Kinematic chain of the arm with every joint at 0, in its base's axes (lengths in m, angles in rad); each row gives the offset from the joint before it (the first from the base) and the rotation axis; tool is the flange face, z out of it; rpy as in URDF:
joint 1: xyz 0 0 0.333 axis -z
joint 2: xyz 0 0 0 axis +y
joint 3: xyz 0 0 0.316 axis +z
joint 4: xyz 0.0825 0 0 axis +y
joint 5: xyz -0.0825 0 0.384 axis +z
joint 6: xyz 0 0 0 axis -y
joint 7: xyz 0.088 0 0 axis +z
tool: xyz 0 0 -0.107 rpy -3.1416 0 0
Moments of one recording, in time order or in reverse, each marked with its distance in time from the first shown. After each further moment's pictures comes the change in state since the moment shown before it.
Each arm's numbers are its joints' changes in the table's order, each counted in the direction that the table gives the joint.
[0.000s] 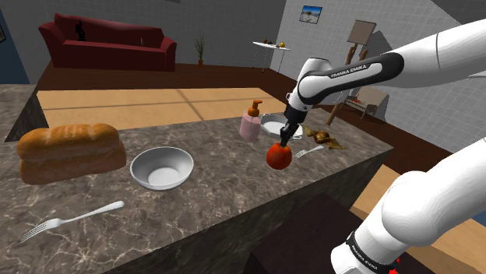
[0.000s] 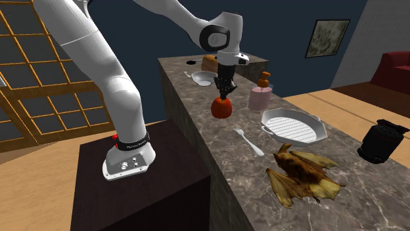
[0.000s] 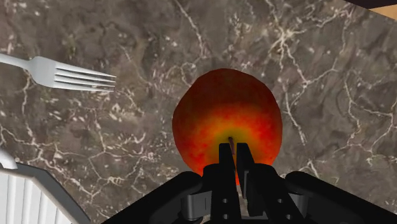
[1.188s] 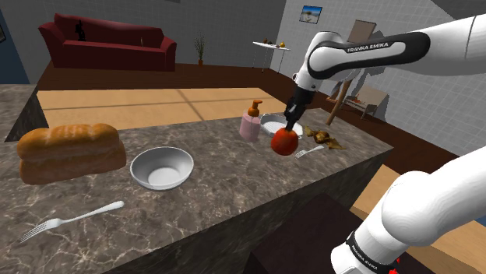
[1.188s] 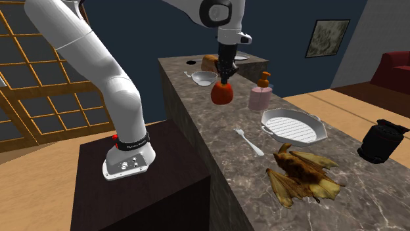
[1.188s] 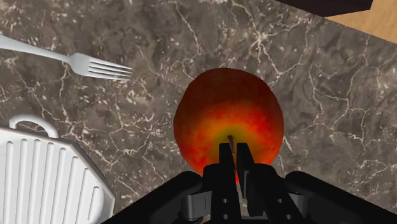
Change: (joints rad) arm 0.003 -0.080 0.013 -0.139 -0.014 -0.219 -0.027
